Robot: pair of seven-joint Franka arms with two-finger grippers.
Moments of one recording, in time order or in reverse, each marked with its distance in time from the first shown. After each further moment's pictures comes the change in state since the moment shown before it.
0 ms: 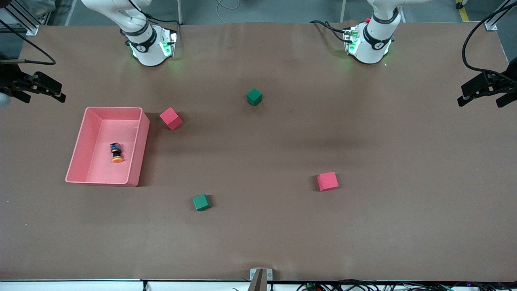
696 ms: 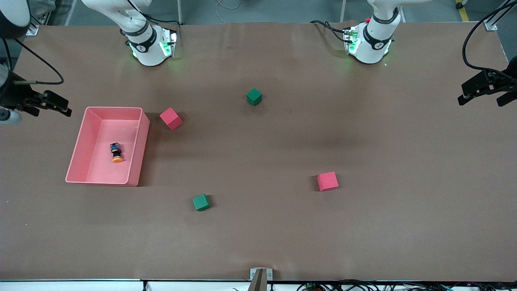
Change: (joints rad) left arm -0.001 -0.006 -0.001 0.000 0.002 0.000 0.000; right arm -0.058 0.008 -0.007 -0.203 0.000 0.214 -0.035
